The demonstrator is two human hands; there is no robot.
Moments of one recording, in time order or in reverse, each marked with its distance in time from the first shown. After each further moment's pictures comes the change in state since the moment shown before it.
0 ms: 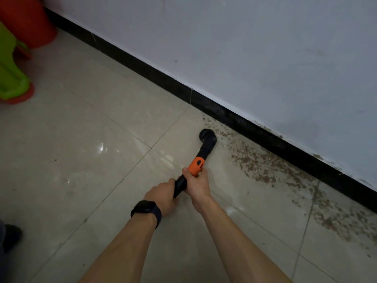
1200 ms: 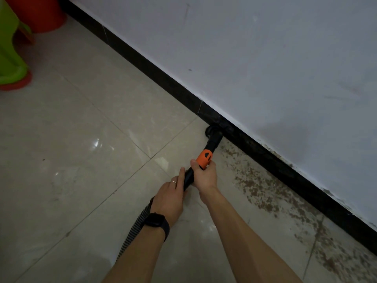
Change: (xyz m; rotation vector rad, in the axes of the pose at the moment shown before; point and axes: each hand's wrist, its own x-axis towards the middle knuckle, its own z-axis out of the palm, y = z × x) left_hand 0.050 0.017 0.007 -0.119 0.379 0.061; right_hand 0.068 -0.060 0.011 -0.263 0.078 -0.118
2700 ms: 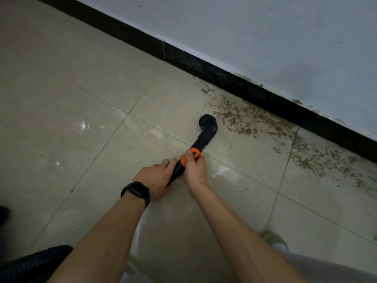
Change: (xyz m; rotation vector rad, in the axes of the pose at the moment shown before) left_hand -0.094 0.006 -0.003 0.430 -0.374 0.359; right_hand -0.123 0.114 -0.043 0.241 0.107 0.209
